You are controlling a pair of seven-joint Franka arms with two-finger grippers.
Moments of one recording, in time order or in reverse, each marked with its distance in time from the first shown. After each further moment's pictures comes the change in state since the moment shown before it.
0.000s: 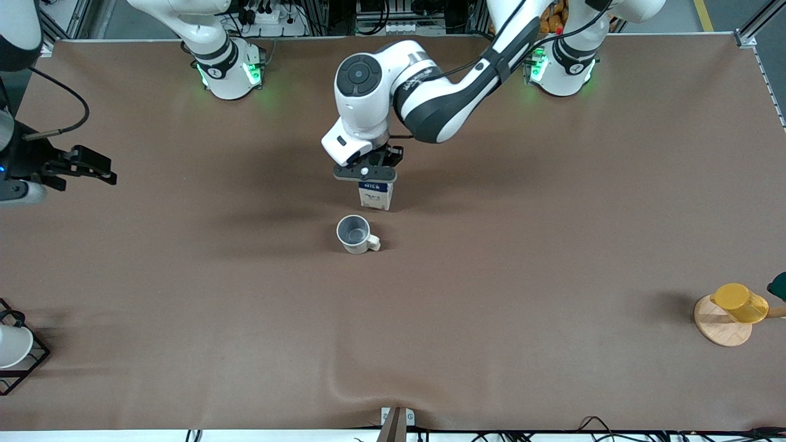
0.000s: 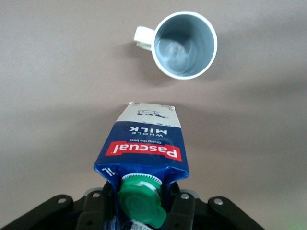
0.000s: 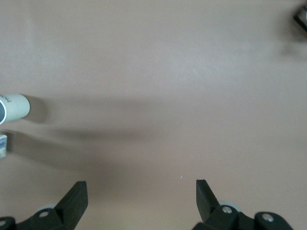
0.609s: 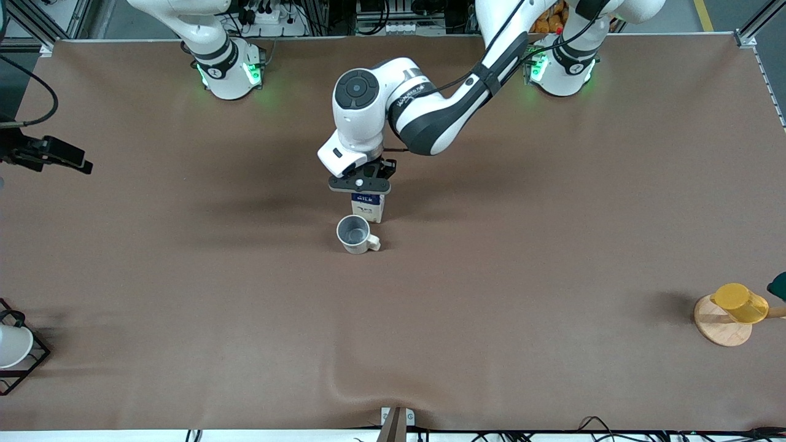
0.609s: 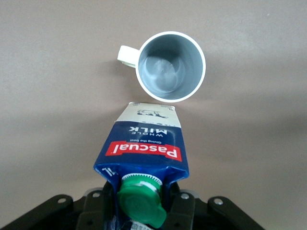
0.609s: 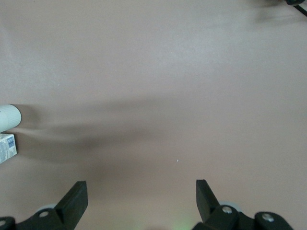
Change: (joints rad) left arm -0.015 0.049 0.027 0.016 0.000 0.093 -0.003; right arm 0.000 -0.031 -0.073 0.008 0.000 -0.063 0.054
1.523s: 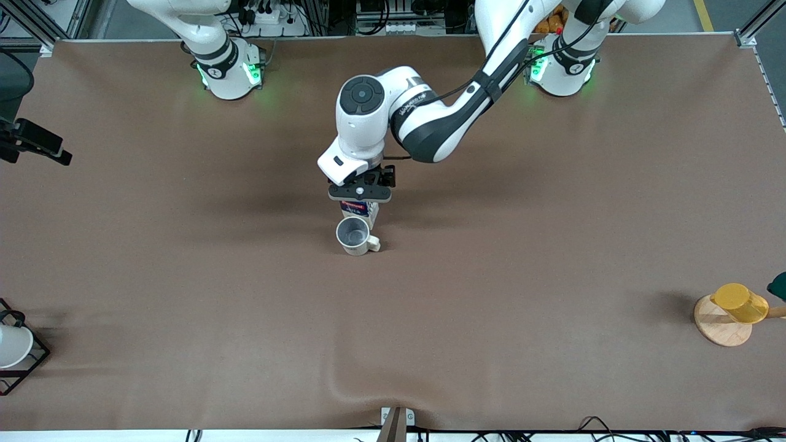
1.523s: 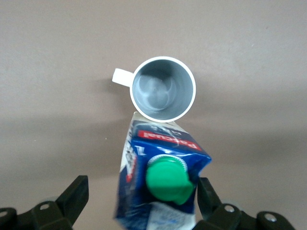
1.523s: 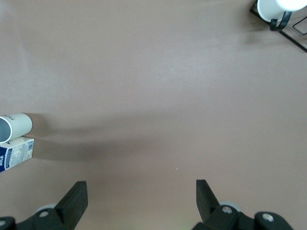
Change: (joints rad) left arm 0.003 0.002 0.016 0.030 -0.001 0.036 -0.025; right arm 0.003 -0.003 0.003 0.097 -0.001 -0.020 0.001
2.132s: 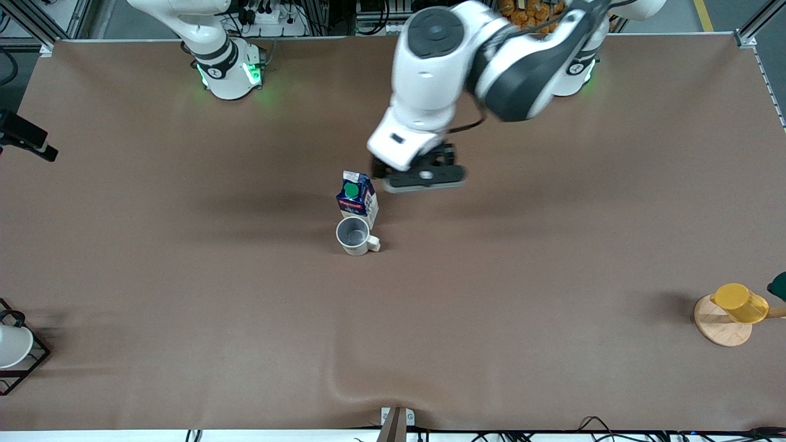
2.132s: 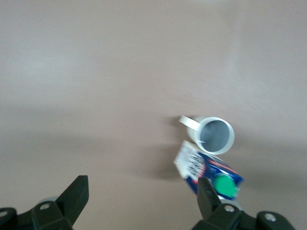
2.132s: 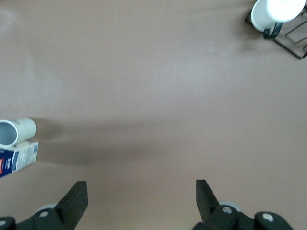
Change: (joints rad) left arm 0.195 -0.268 0.008 0.011 -0.001 -0.290 -0.008; right arm 0.002 0.000 0.001 0.041 0.001 -0.045 0.004
